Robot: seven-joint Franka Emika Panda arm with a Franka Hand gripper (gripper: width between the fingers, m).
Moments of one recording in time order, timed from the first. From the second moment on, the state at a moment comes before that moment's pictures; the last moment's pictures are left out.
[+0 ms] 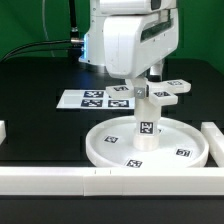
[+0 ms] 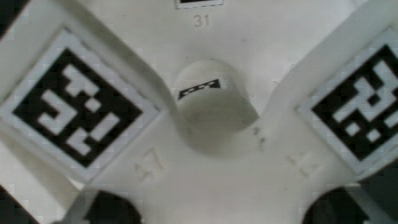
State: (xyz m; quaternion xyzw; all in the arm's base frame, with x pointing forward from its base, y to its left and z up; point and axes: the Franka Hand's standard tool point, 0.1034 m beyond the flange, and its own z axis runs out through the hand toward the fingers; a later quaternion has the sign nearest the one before) arm 0.556 0.034 0.099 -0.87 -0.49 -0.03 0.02
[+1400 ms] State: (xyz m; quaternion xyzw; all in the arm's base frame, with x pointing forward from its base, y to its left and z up) arm 0.558 0.038 0.099 -1.00 0.07 -0.02 0.04
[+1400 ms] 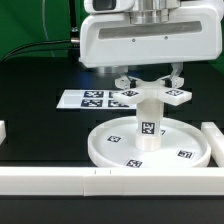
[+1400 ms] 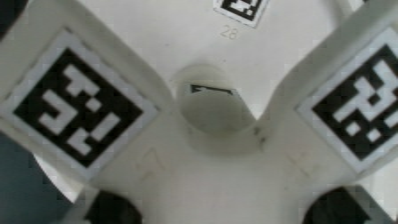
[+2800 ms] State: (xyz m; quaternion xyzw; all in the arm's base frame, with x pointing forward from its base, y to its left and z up) arm 0.561 0.037 0.099 -0.73 0.67 0.00 0.10
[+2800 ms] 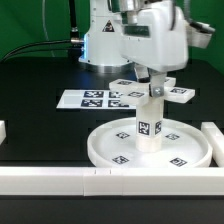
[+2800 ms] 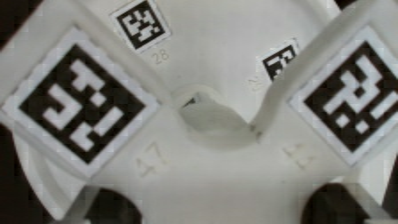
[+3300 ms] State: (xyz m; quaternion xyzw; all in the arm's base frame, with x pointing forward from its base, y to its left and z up) arm 0.561 0.040 0.098 -0.63 0.77 0.01 0.11
